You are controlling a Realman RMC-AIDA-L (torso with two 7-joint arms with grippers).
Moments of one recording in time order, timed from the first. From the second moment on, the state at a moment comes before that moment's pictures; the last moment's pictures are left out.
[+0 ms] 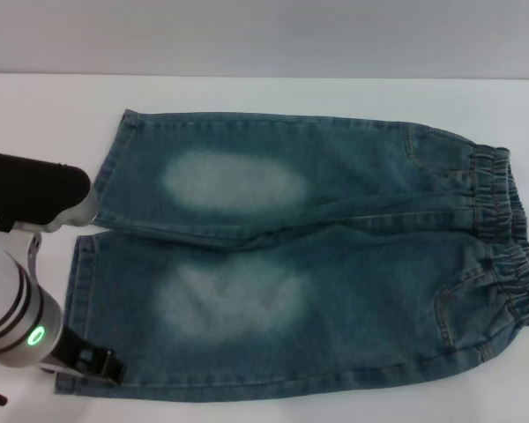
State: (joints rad) left arm -0.27 -2.06 -1.28 -1.71 2.88 -1.66 -0.27; right arm 0.05 2.07 1.88 1.67 -2.58 1.03 -0.12
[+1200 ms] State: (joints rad) left arm -0.33 -2.06 -1.28 -1.77 2.89 -1.72 -0.27; right arm 0.04 2.07 1.90 1.68 -2.53 1.07 -0.13
